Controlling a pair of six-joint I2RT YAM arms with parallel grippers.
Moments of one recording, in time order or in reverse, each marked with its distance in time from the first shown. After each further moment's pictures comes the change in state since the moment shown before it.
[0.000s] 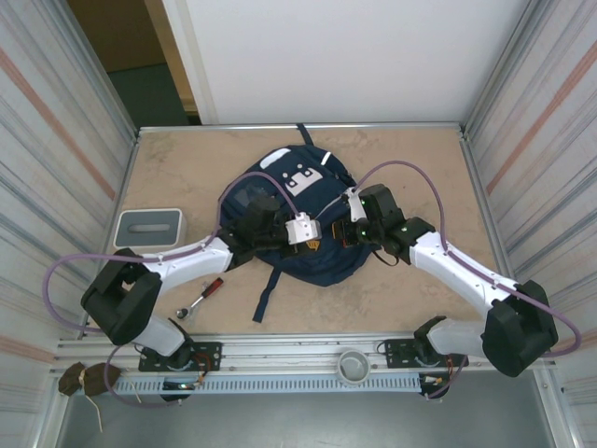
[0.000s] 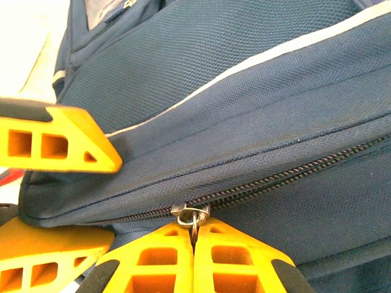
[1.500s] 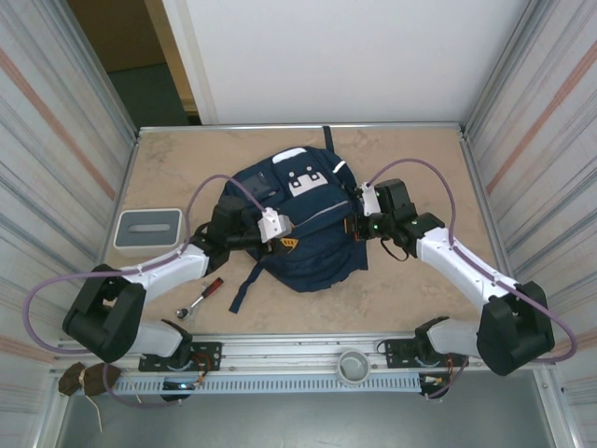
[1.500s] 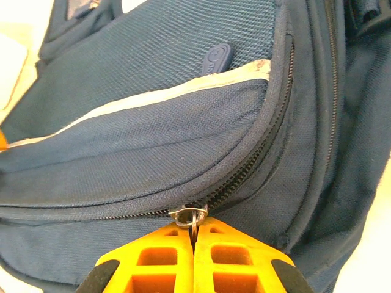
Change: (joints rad) left arm 0.183 -0.138 -0.169 0.083 0.235 -0.080; right arm -0.132 -0.001 -0.008 -0.018 -0.076 -0.026
